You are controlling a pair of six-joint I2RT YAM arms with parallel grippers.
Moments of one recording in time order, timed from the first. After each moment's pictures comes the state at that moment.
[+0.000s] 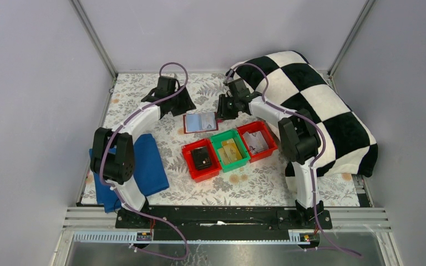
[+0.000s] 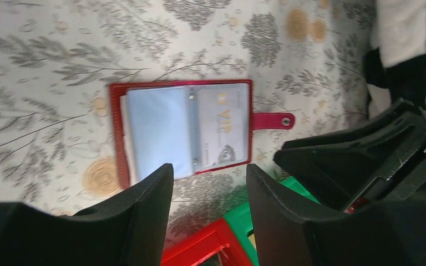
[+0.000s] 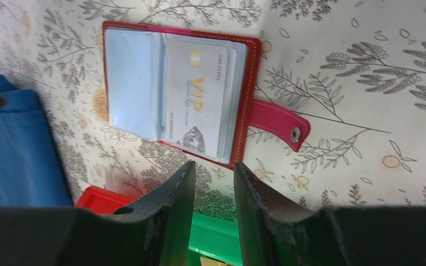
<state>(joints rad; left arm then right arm) -0.28 1.73 1.30 -0.36 0.11 -0.60 0.52 2.15 1.63 -0.38 -0.26 0.49</state>
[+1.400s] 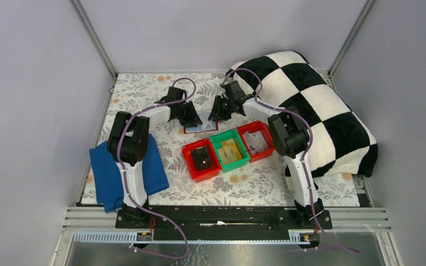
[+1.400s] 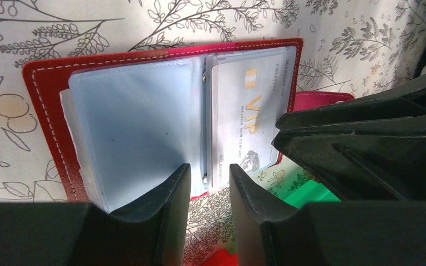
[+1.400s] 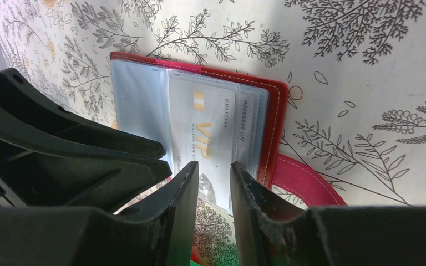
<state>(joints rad) -0.27 2.01 1.31 -0.25 0.36 -0.64 0.52 2.32 1.75 -0.29 -0.38 0.62</state>
